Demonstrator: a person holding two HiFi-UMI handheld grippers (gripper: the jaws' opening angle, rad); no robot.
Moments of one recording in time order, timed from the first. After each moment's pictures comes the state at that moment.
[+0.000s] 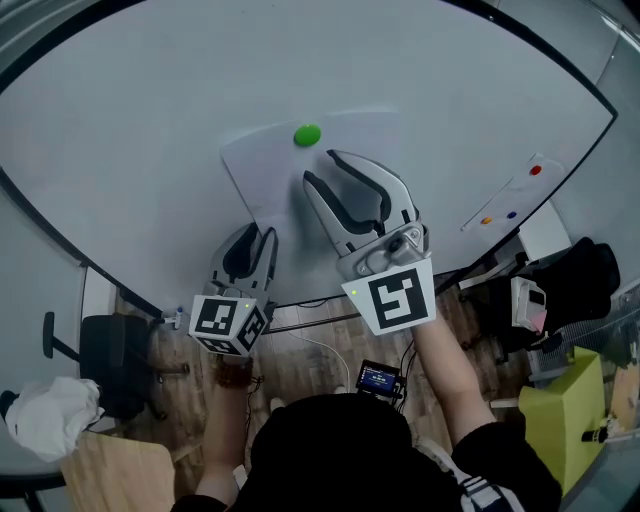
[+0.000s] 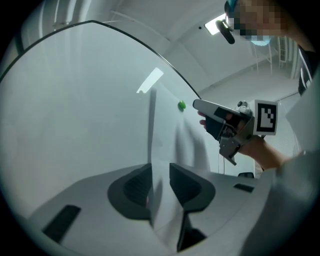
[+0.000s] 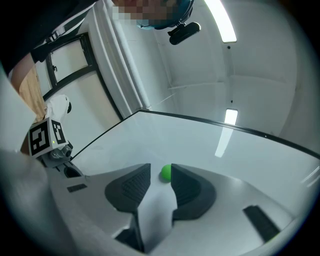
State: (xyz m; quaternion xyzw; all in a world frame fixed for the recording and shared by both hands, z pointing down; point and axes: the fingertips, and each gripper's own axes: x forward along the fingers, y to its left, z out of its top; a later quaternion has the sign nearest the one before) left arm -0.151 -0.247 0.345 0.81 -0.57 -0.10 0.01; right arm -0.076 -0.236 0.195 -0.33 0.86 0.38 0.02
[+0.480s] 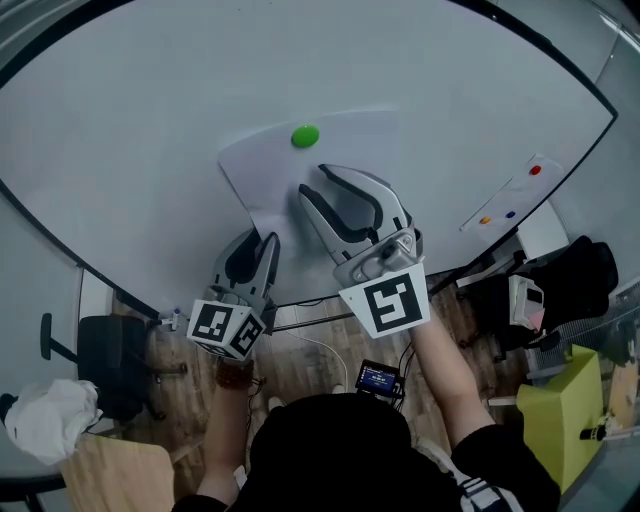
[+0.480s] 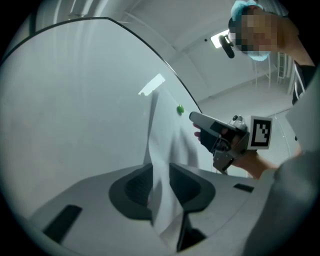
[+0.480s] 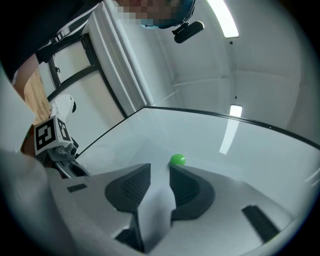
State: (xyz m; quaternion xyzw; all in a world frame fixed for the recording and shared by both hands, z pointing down) left arm -0.145 -0.246 0.349 0.83 -0.53 -0.16 0.02; right arm -0.082 -0.241 0.221 -0.31 0.87 0.38 -0.01
